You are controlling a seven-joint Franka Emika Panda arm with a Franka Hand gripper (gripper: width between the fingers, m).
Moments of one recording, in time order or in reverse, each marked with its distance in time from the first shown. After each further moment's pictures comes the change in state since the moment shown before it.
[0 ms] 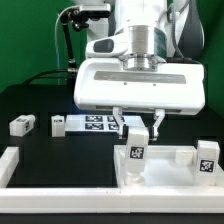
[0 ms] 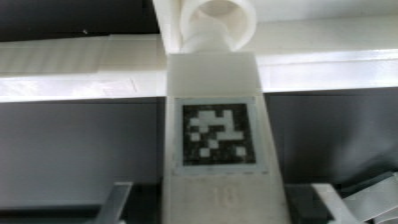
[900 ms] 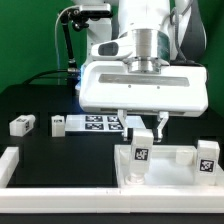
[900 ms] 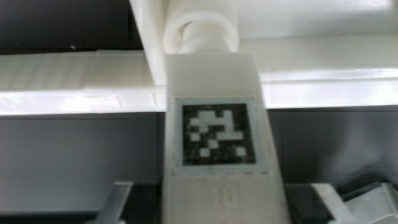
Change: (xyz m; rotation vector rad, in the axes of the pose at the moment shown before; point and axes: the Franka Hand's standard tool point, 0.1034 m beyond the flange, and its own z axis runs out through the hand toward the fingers) arm -0.009 -0.007 0.001 0.006 -0.009 -0.014
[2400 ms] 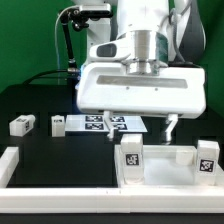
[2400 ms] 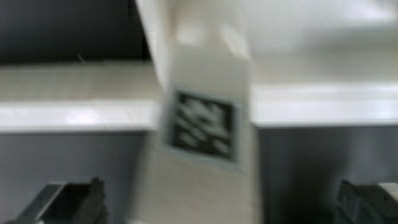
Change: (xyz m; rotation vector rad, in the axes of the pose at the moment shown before) arm -0.005 0.013 0.003 0.004 -0.113 0.005
